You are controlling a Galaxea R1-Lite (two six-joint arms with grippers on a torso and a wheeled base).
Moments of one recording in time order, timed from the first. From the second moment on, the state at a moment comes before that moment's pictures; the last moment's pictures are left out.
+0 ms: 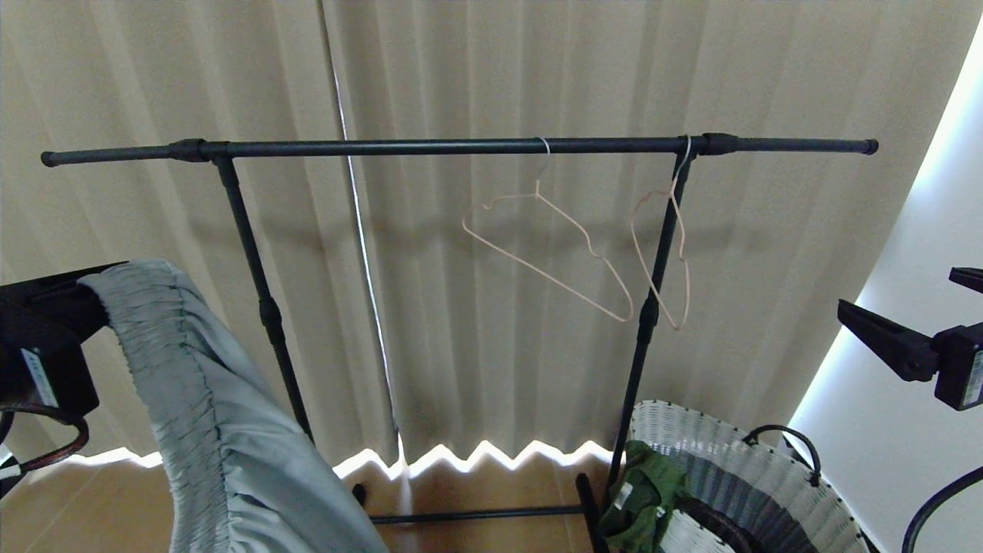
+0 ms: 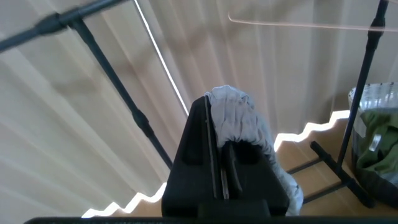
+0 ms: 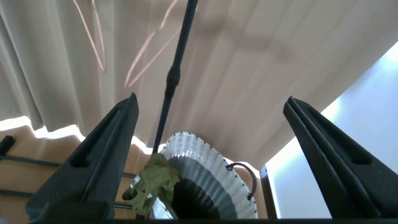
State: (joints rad) left arm -0.35 1.00 -0.69 -0.22 0.15 0.29; right arm 0.34 1.07 -0.62 -0.28 -0.32 -0.19
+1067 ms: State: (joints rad) left arm -0.35 1.00 -0.68 -0.22 0.15 0.30; right arm 0.35 1.12 -0.65 -0.28 -0.31 -0.16
